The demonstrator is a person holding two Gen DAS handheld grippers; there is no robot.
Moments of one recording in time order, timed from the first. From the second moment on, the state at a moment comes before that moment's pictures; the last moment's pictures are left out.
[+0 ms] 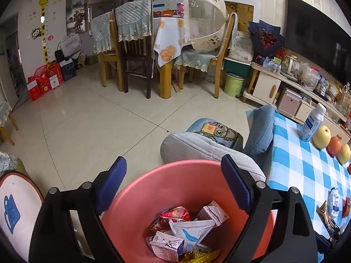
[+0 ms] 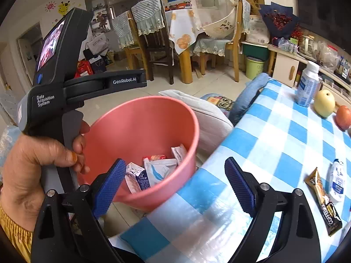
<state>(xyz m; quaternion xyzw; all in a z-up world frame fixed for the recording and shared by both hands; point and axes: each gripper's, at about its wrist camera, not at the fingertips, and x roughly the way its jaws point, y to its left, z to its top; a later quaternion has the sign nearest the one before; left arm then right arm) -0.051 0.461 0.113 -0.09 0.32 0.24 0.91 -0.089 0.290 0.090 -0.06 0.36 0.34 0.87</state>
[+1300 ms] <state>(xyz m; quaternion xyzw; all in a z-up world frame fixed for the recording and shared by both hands) -0.008 0.350 0.109 0.04 0.34 0.20 0.92 -0.090 0.193 0.088 -0.08 0.34 0.28 0.89</state>
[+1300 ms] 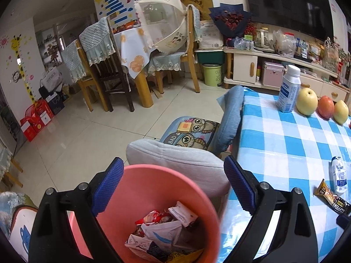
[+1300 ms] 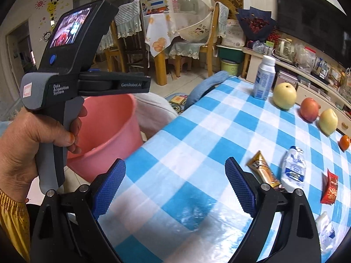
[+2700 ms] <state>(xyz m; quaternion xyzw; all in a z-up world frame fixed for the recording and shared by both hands) 0.021 0.202 0.088 0.06 0.35 0.03 0.93 -0.068 0.005 0.098 0.02 0.35 0.17 0.92</state>
